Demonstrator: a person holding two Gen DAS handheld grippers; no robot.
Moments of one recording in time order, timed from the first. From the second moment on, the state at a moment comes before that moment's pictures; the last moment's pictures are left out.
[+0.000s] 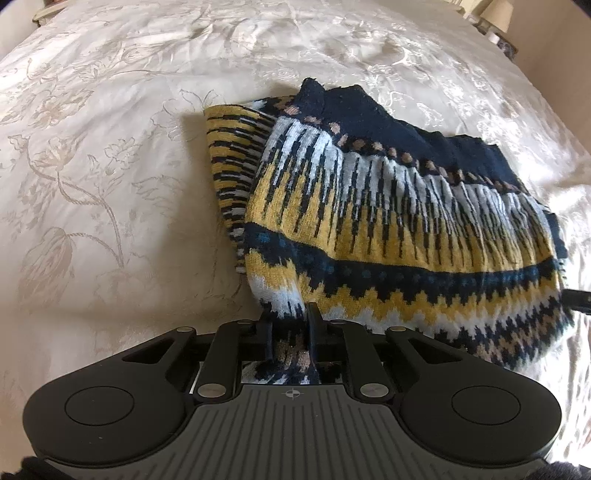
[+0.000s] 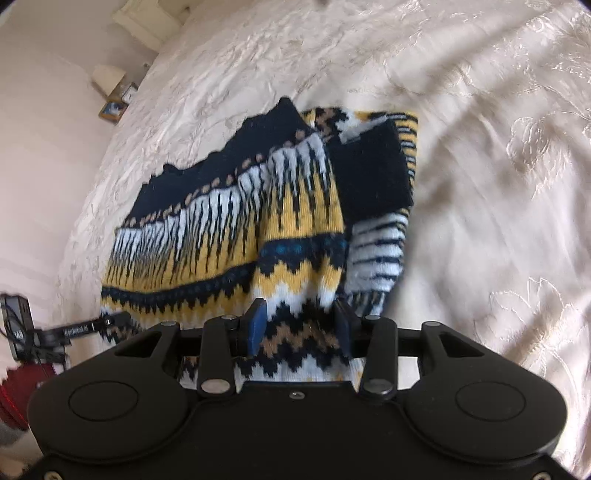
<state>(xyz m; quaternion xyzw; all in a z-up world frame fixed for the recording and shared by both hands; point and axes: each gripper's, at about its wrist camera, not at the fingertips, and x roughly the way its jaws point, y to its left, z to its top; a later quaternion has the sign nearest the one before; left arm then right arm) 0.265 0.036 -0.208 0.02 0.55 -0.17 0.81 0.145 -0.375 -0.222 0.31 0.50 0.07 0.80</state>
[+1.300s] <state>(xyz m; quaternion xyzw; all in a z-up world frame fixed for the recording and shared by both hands) 0.347 -0.002 -0.200 0.03 0.53 -0.22 0.82 0.235 -0.380 -0.209 0.22 0.51 0.05 0.83</state>
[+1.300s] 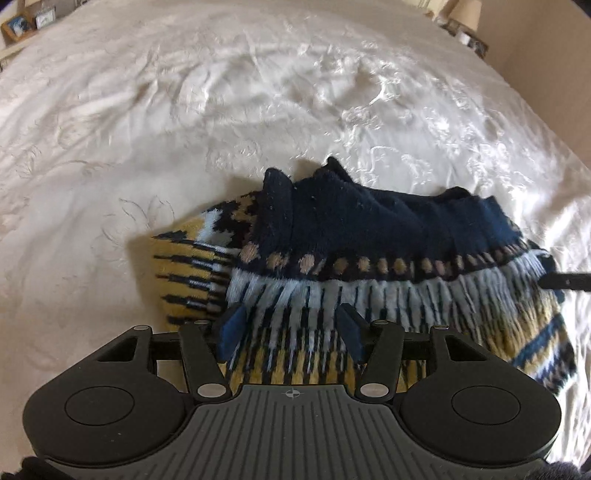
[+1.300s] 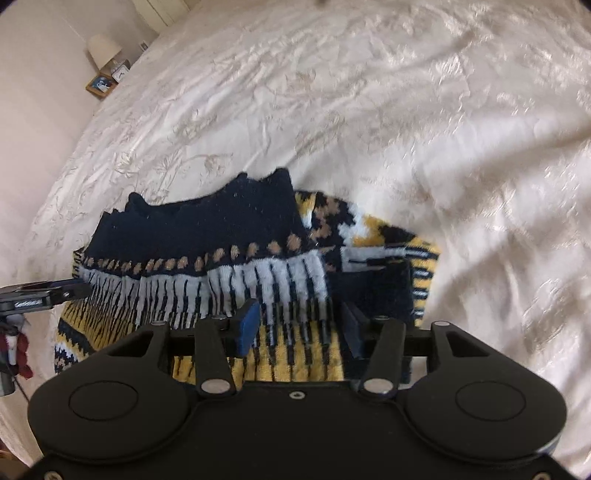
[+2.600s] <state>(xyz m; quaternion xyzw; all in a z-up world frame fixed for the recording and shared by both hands) 0.220 0.011 -0.208 0.11 0.56 -0.20 0.80 0.140 -0.306 -0.211 0.08 0.57 -0.03 0.82</state>
